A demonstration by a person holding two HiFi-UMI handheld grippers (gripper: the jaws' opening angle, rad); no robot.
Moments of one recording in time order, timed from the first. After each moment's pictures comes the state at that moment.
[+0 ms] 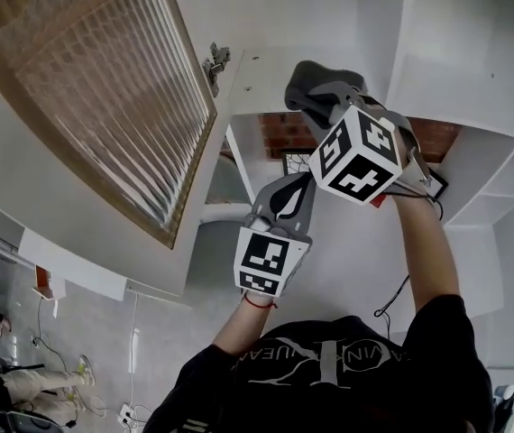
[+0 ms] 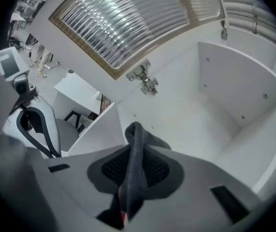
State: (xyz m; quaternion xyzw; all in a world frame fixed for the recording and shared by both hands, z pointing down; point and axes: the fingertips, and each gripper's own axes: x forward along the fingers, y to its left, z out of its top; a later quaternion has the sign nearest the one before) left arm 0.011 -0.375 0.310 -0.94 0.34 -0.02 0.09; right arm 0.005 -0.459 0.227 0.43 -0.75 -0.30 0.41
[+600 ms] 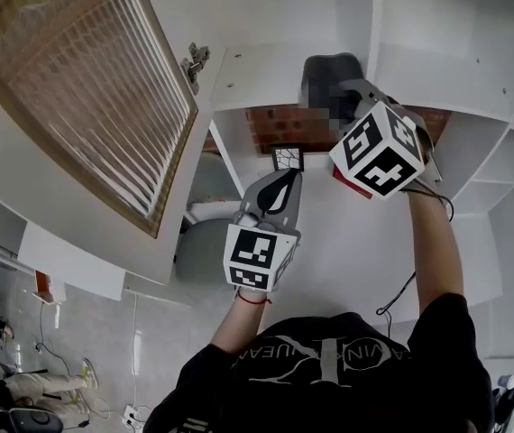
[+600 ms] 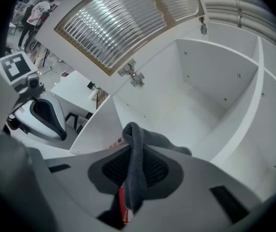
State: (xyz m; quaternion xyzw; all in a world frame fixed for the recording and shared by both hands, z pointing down) left arm 0.015 -0.366 0.315 -0.93 0.35 -0.03 0.08; right arm 0.065 -0.433 0.225 0.47 -0.75 -0.27 0.39
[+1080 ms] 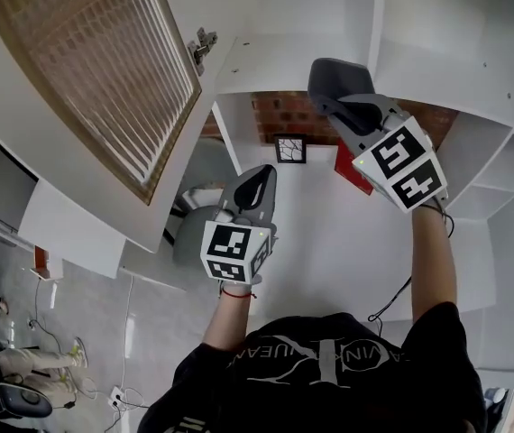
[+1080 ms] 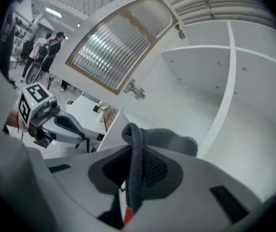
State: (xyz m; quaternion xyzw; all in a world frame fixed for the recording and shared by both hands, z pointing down) left arm -0.027 -0.360 0.327 -0.91 0.41 -0.01 0.05; right arm 0.068 -0.388 0.234 0.44 -0.83 -0.20 0.27
